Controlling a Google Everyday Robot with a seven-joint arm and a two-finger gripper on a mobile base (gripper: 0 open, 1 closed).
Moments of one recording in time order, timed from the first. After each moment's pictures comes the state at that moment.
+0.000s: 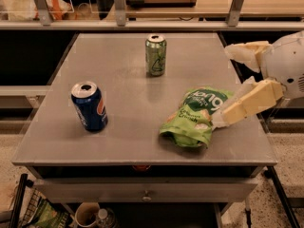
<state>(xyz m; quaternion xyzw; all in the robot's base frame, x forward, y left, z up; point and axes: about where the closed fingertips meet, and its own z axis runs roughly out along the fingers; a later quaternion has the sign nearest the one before) 0.430 -0.136 0.985 -0.51 0.71 0.24 0.42</state>
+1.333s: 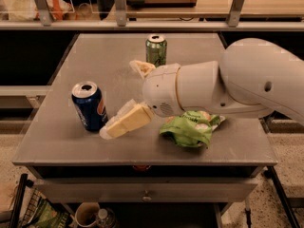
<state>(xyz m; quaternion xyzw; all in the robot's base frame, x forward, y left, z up) 0.463 0.058 0.927 -0.53 0.64 0.27 0.49</state>
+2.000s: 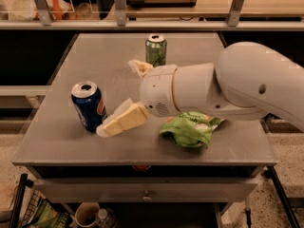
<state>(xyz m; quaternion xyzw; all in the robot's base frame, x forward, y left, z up) 0.468 0.064 0.924 -0.52 0.64 0.27 0.49</state>
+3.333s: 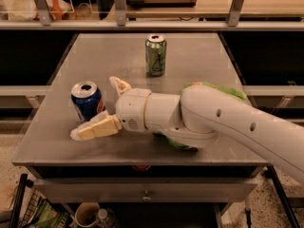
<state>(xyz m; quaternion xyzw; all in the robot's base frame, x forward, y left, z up) 0.492 0.127 0.873 -0.45 0.62 0.36 0.54</state>
